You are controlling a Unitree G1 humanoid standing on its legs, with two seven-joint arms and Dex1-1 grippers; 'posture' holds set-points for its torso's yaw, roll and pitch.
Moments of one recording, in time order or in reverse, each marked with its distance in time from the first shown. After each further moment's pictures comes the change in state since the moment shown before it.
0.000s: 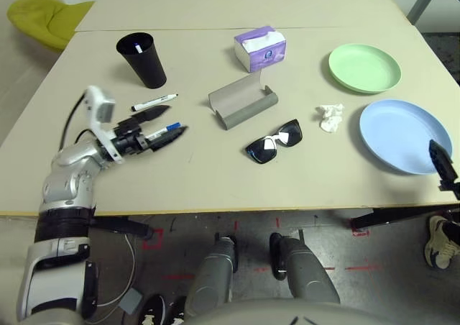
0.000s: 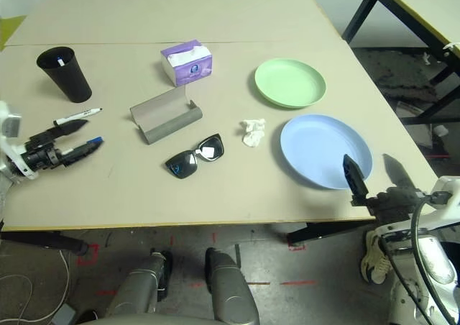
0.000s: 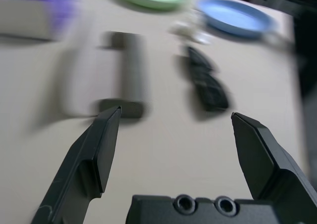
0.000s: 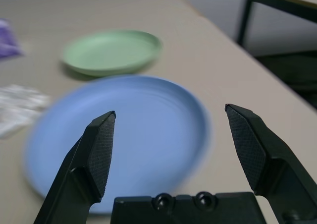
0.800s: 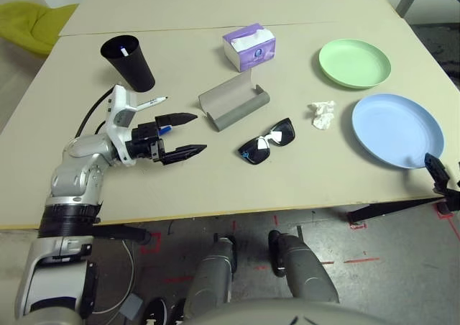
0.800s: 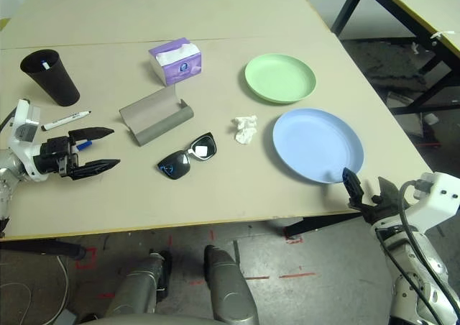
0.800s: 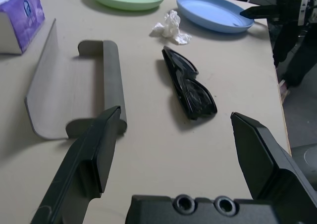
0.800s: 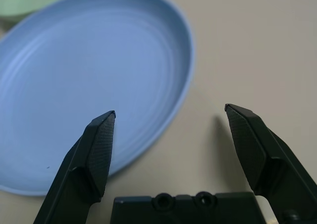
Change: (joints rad) left arm 0.055 -0.019 0.024 -0.089 0.000 -0.009 0.050; right arm -0.120 -0.006 0.050 0.001 0.067 0.460 -0.139
